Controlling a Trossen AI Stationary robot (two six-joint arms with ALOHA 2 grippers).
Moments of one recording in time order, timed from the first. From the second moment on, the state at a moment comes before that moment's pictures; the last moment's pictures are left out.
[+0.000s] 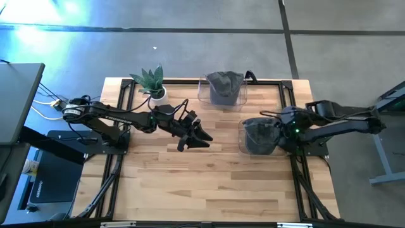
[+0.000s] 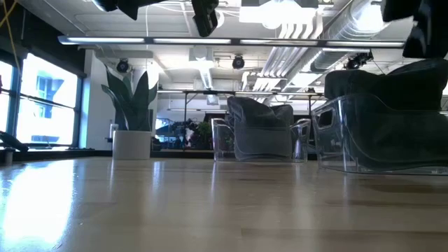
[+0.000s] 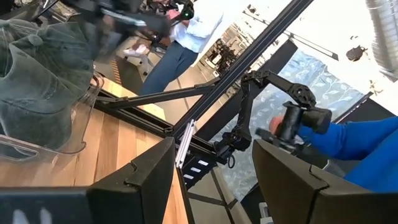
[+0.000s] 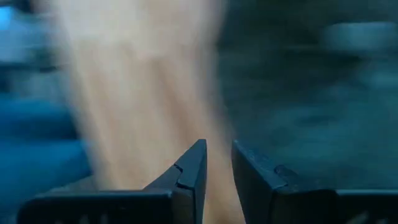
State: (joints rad) left arm -0.03 1.44 0.92 0.57 0.38 -0.71; right arm 0.01 0.73 0.89 -1.21 -0.25 0.60
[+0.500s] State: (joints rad) left arm -0.03 1.44 0.92 0.57 0.38 -0.70; right arm 0.01 0.73 0.91 -1.22 0.20 0.72
